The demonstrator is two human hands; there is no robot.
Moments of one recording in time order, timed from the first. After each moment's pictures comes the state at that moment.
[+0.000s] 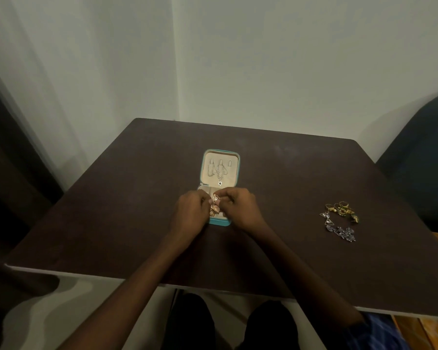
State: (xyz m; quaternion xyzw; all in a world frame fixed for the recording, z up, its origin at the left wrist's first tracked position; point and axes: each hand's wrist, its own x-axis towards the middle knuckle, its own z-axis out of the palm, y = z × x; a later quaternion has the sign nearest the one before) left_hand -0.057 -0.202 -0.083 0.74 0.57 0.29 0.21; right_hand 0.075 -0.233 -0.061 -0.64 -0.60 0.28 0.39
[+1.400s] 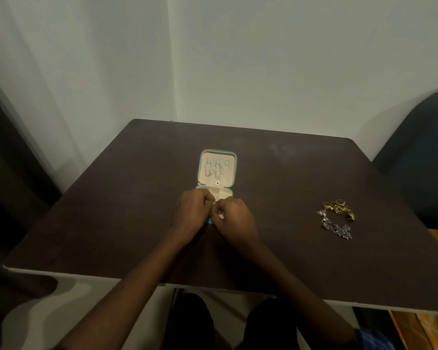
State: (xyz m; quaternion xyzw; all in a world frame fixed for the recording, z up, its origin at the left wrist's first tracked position) left_hand -0.049 -0.200 -0.073 0.75 0.58 0.25 0.22; right_hand 0.062 -0.255 -0.075 -0.66 -0.68 0.10 0.29
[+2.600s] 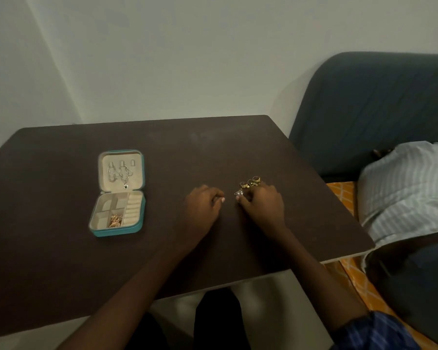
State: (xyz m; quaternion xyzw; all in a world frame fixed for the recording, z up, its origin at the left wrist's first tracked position) left_hand 0.130 -0.250 -0.084 0.85 0.40 0.27 0.20; right_hand 0.277 -0.319 -0.081 -0.84 -0.50 -0.02 0.22
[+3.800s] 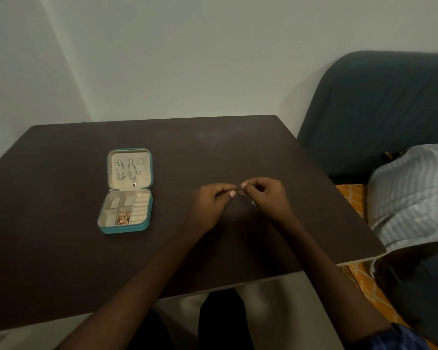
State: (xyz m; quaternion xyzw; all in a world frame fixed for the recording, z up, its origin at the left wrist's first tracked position) left_hand 0.129 -0.250 -0.069 0.77 0.34 0.35 0.41; right_hand 0.270 -0.315 -0.058 -0.71 -0.47 0.20 0.49
